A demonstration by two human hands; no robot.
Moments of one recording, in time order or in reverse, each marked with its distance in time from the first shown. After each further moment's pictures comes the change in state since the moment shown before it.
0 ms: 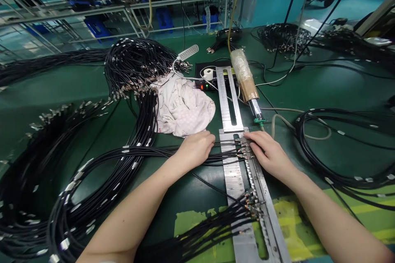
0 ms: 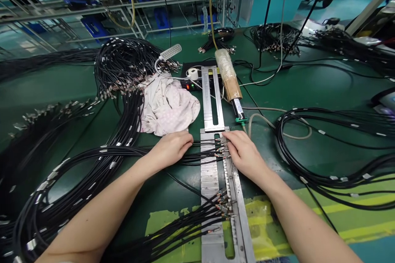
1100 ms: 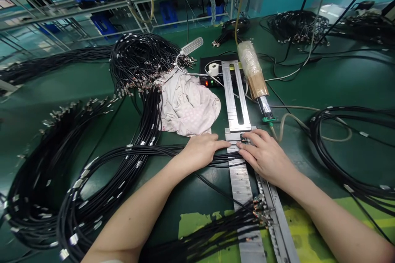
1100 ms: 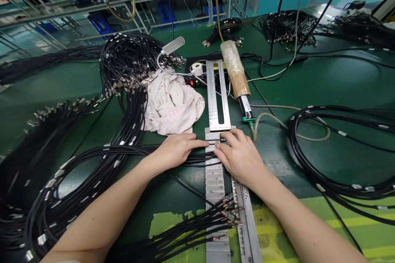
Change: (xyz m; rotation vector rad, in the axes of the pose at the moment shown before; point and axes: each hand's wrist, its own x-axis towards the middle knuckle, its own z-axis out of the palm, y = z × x) left_hand 0.001 -0.005 0.005 0.070 -0.061 0.130; right_hand 0.011 -0.020 0.013 -0.350 -0.162 -0.150
